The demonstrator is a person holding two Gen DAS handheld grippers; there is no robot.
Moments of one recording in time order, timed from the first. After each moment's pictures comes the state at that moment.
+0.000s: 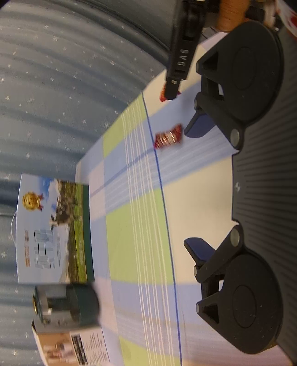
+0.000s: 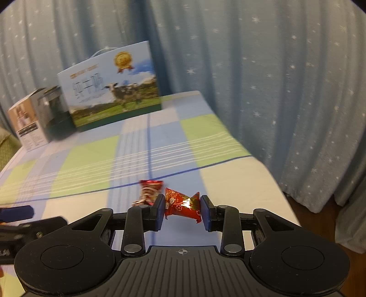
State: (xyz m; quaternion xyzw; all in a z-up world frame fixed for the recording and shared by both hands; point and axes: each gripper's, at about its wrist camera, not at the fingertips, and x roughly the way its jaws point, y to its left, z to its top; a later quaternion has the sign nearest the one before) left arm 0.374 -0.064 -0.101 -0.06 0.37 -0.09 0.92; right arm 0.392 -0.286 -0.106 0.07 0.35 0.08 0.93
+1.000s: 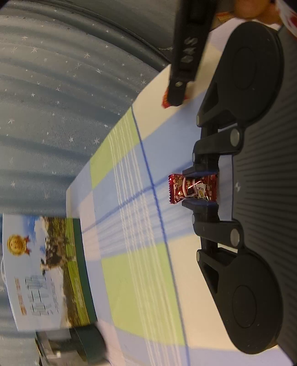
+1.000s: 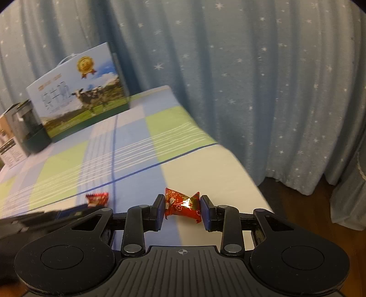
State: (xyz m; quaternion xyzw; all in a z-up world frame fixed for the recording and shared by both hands) left arm 0.401 -0.127 -0.140 -0.02 0.37 -0.10 0.92; right arm 0.397 -0.313 -0.123 0.11 0.37 0.05 0.92
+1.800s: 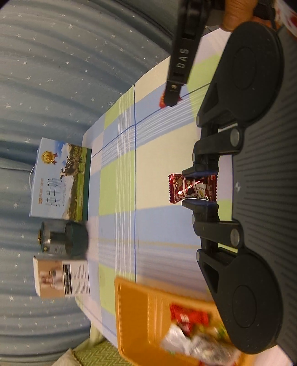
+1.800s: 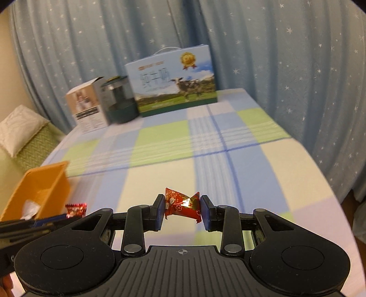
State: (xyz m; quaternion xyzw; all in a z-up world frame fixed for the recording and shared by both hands) left arm 0.205 0.005 -0.045 -0.08 0.36 0.00 0.93; right arm 0.253 -0.199 -0.049 0.07 0.36 0.17 0.91
